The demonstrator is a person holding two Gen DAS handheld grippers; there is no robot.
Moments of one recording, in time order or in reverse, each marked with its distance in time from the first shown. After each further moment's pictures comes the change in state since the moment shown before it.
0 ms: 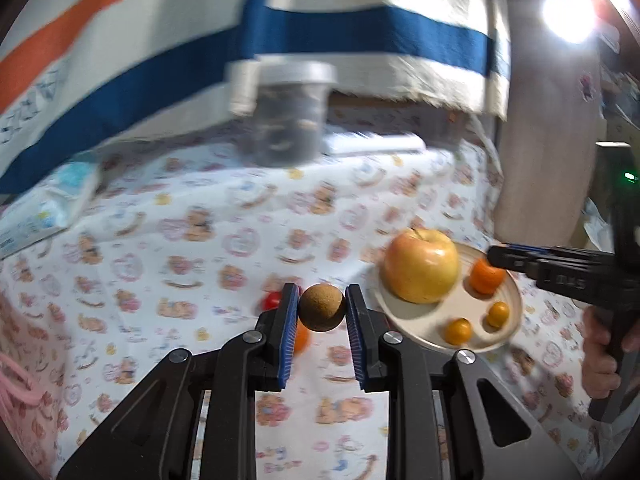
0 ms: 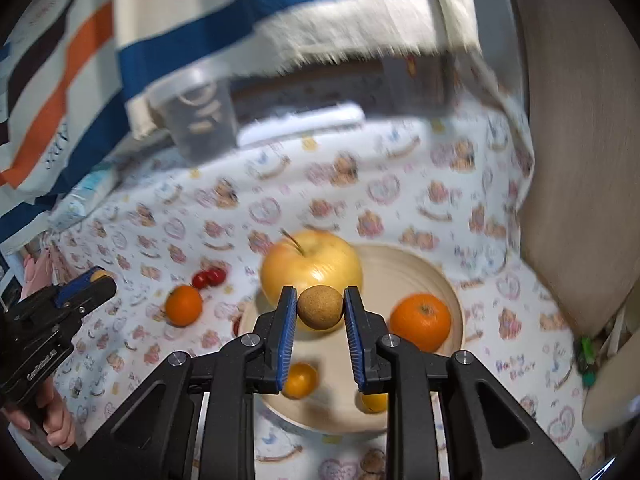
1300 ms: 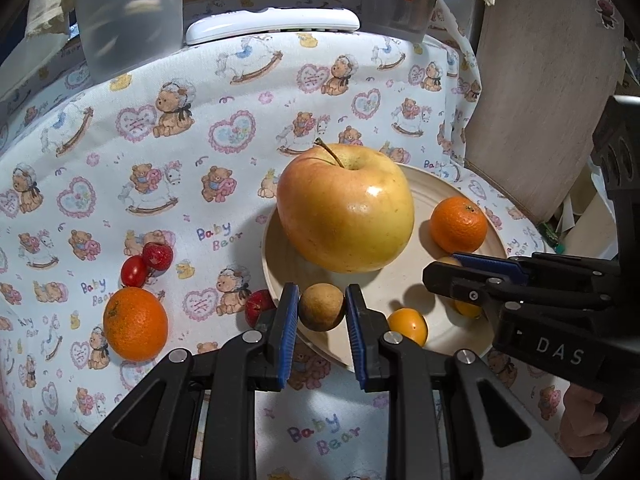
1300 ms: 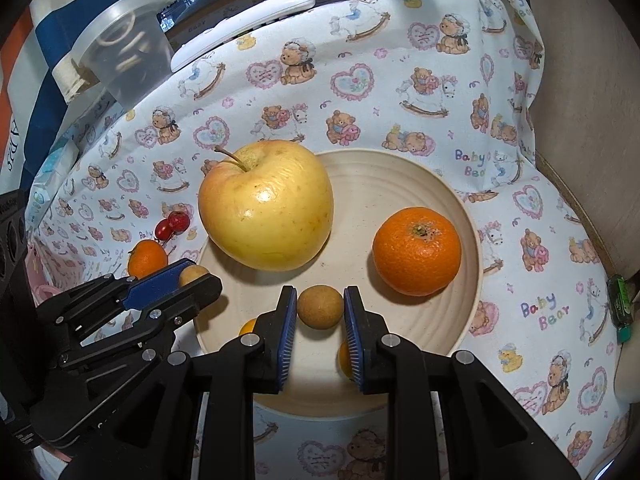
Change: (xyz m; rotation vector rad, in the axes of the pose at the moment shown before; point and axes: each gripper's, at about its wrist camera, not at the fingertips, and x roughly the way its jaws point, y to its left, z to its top) left arm 0.103 -0.065 0.002 0.024 0.306 -0.127; right arm 0.048 -0.028 -0.010 0.097 0.226 0.017
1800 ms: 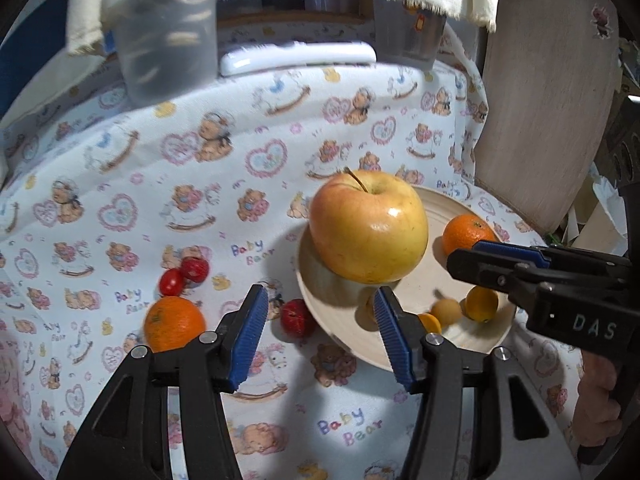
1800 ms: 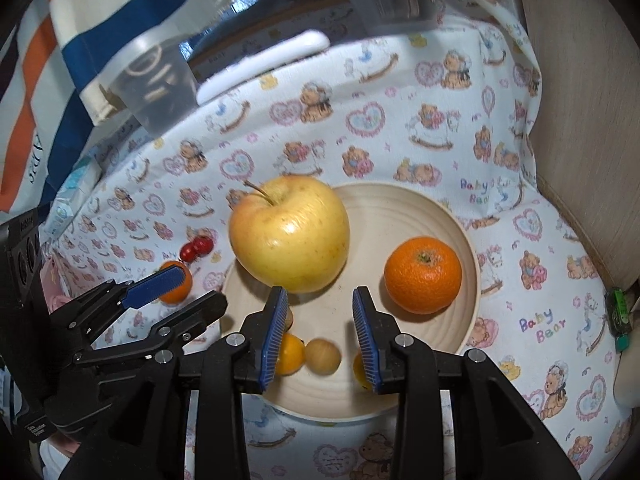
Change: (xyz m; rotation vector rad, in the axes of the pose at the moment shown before) left arm -0.026 0.007 -0.004 0.007 -0.091 0.070; right arm -0.028 0.007 0.000 -0.022 -0.124 0.042
